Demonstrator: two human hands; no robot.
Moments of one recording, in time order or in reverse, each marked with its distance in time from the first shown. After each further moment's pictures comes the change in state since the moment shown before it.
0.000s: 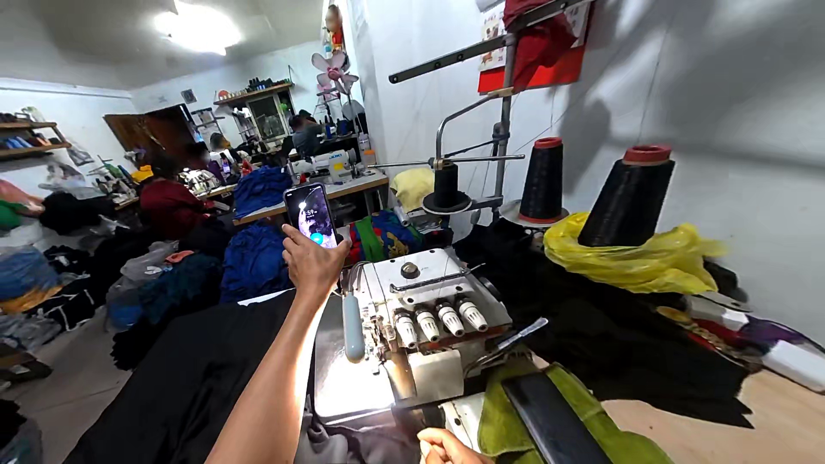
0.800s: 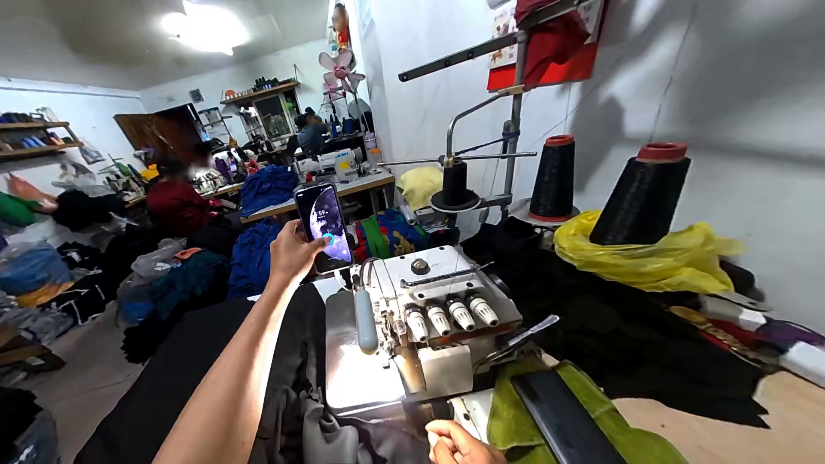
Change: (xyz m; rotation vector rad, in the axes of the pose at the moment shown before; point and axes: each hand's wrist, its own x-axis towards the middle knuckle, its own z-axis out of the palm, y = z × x) left_hand 0.042 -0.051 -0.034 -0.342 -0.175 0.213; right_hand 0.001 -0.001 0.003 0.004 0.029 -0.010
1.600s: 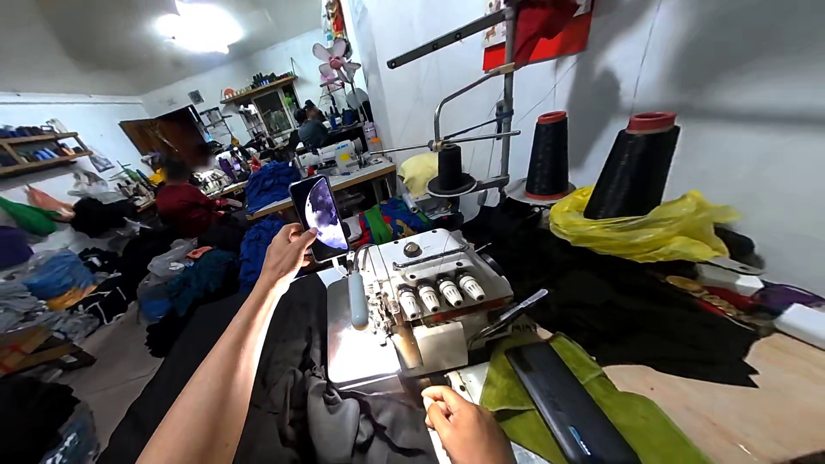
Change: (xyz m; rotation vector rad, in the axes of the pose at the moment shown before) left_hand -0.024 0.001 -0.014 -0.184 -0.149 -0.155; right_hand 0.006 -0.004 0.000 -0.053 -0.024 0.123
